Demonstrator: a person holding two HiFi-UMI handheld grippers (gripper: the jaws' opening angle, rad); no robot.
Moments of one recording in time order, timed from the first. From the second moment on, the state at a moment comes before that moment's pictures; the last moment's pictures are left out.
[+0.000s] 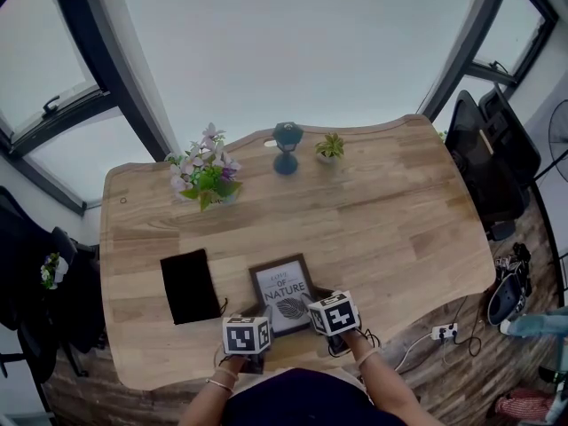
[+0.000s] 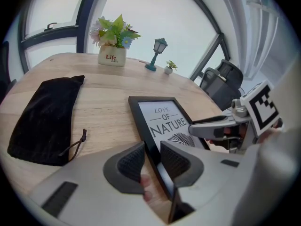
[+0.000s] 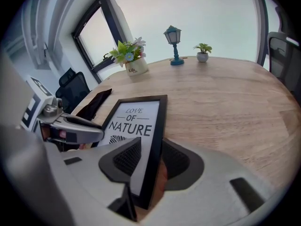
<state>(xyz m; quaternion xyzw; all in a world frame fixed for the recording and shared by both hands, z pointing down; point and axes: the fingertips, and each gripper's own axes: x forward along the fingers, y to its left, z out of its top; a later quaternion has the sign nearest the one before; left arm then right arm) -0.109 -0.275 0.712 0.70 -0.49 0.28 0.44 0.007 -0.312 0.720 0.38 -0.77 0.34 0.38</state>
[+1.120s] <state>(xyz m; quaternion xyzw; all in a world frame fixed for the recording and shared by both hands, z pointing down) -0.129 -0.284 0.682 0.71 -0.54 0.24 0.39 -0.002 -0.316 0.683 0.39 -0.81 0.28 0.34</state>
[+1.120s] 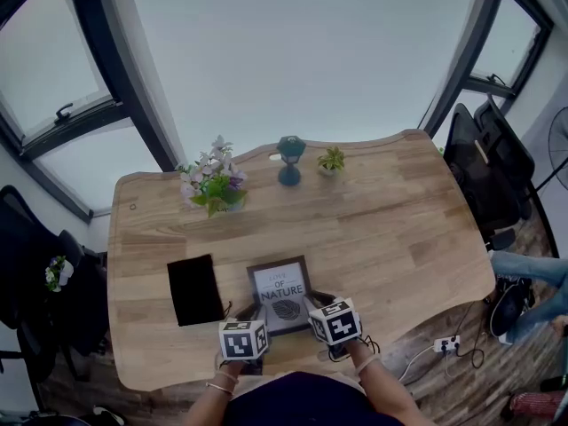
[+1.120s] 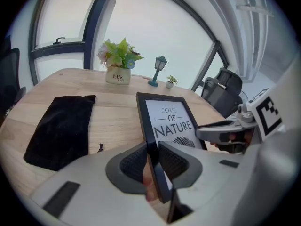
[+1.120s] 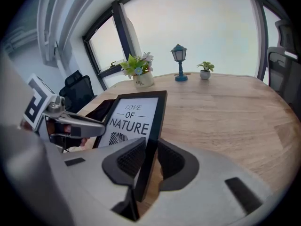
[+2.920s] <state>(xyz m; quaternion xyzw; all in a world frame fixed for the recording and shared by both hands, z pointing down) -0.119 -0.280 0.529 0.74 -0.64 0.13 0.17 0.009 -0.305 0.533 0.44 -0.87 0.11 0.18</state>
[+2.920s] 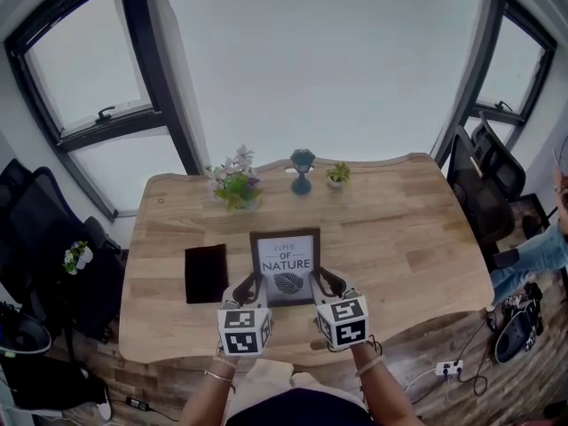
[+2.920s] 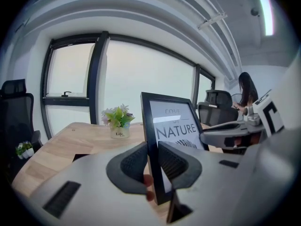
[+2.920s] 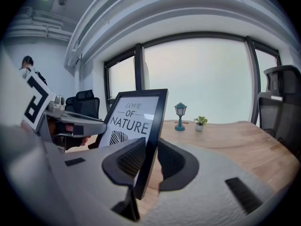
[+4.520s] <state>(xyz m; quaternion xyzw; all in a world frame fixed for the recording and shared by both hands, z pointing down) -0.093 -0.215 0.393 0.73 -0.68 0.05 0.02 0.035 -0.243 0.395 0.46 -0.88 -0.02 0.06</state>
